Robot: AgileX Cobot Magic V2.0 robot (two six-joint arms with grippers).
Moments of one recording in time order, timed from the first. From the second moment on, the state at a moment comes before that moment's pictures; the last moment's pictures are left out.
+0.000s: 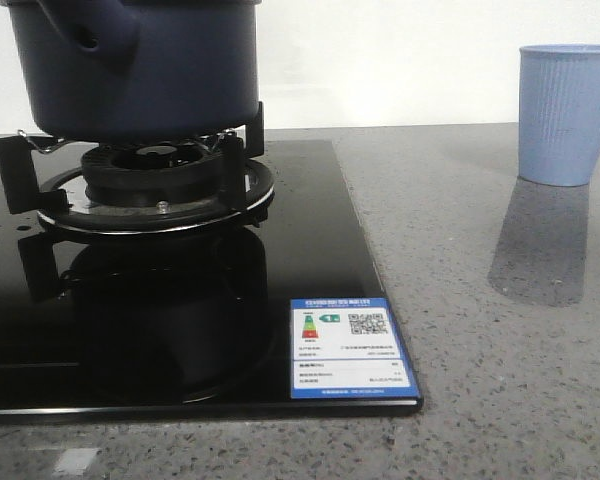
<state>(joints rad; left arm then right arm) -0.51 1.38 -0.99 -0.49 -0.11 0.42 0.12 0.56 -0.51 0.14 0.43 -0.10</state>
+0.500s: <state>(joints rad) -0.47 1.26 -0.99 -0.47 -0.09 0.42 0.12 0.59 -0.51 0.14 0.41 -0.10</state>
